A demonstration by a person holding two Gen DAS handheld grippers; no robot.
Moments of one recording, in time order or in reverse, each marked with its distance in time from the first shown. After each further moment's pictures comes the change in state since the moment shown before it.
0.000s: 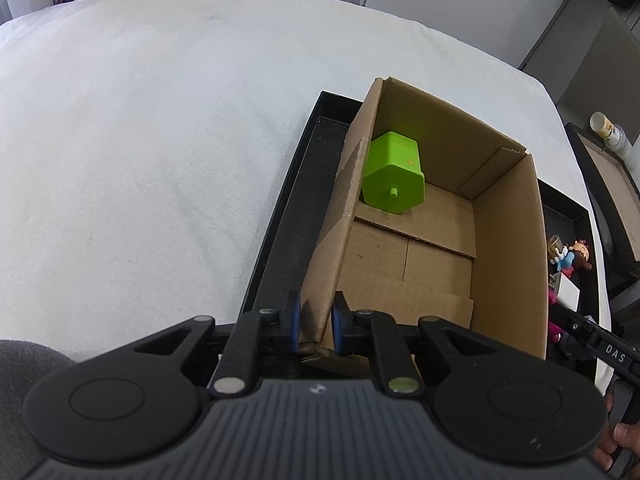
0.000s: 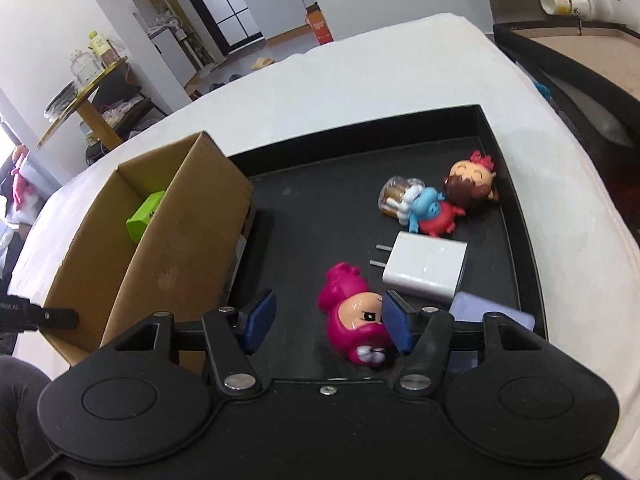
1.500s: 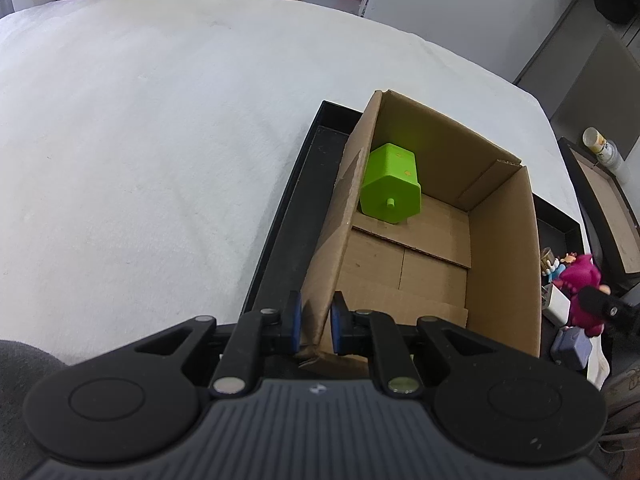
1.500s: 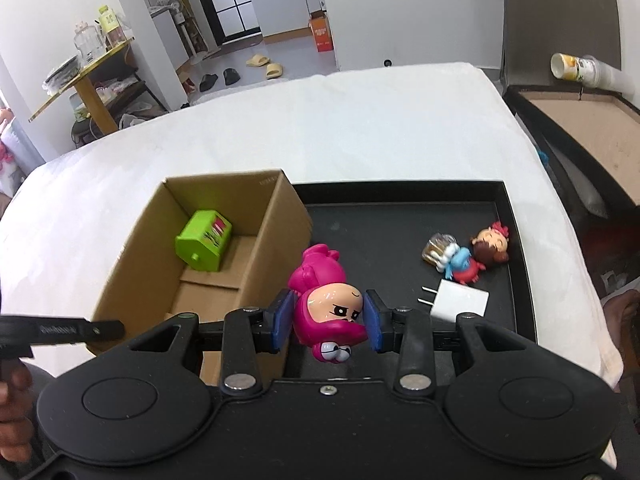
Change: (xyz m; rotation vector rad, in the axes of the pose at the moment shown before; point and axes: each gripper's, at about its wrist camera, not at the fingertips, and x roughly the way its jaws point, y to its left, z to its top) left arm -0.044 0.068 -0.013 -0.019 -0.027 -0.033; right arm -0.039 0.092 0.036 -0.104 -0.005 -0.135
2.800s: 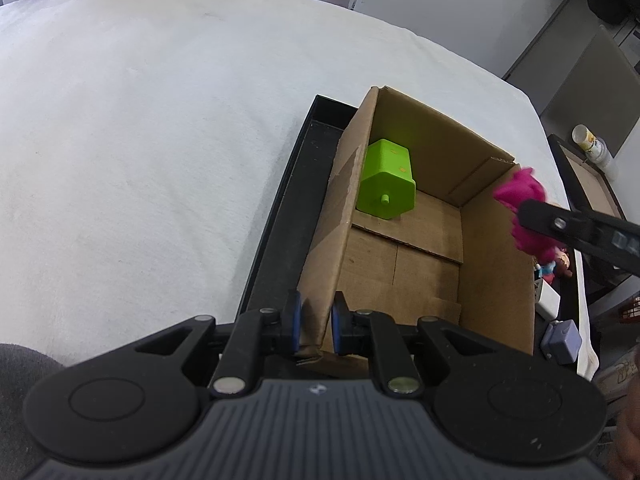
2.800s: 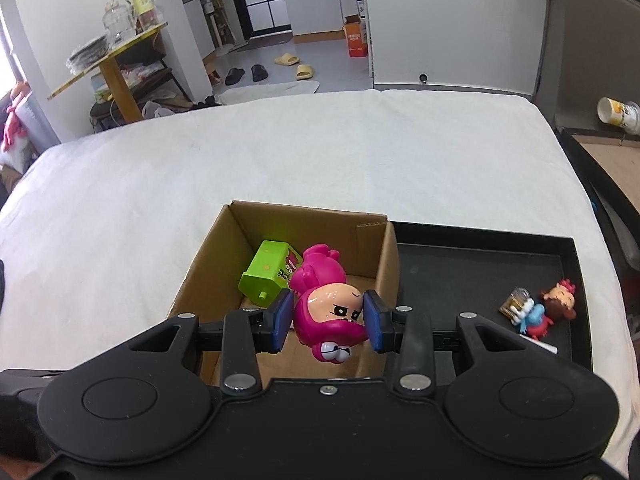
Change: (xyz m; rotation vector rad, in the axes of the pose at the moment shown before) left arm 0.014 -0.005 0.012 -0.003 0.028 -0.051; right arm 0.033 0.078 0.033 -0.104 -0.005 0.012
